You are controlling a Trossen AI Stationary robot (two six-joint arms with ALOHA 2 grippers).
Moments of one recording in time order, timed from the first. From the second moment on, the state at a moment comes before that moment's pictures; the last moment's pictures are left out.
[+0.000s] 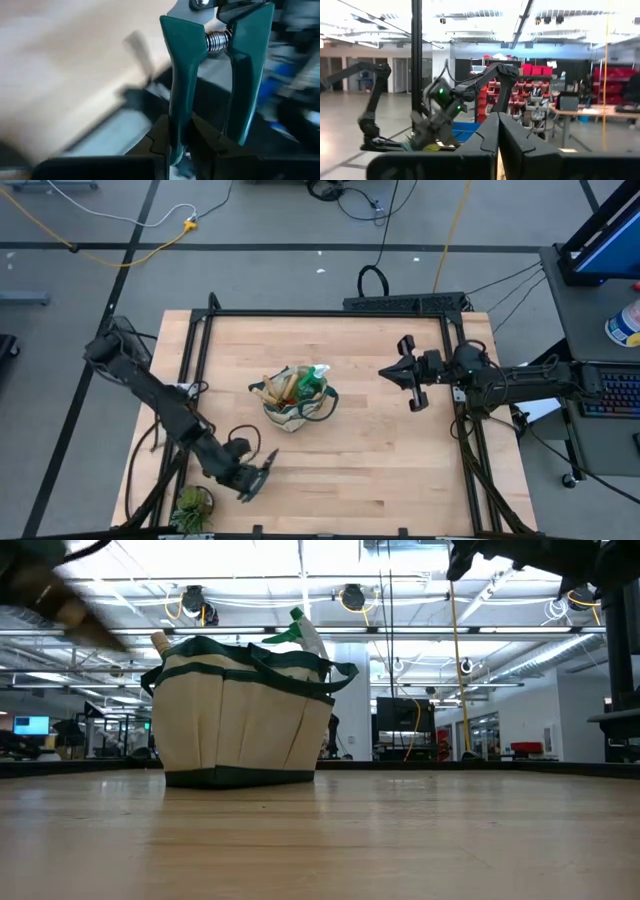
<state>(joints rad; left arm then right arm) -0.72 1.25 0.74 -0.19 0.13 -1.92 -0.12 0.85 0.43 0.76 -0.26 0.06</state>
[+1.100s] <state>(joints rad) -0.36 1.22 0.74 0.24 0.37 -1.96 0.11 1.37 1.11 0.06 -0.32 -0.57</state>
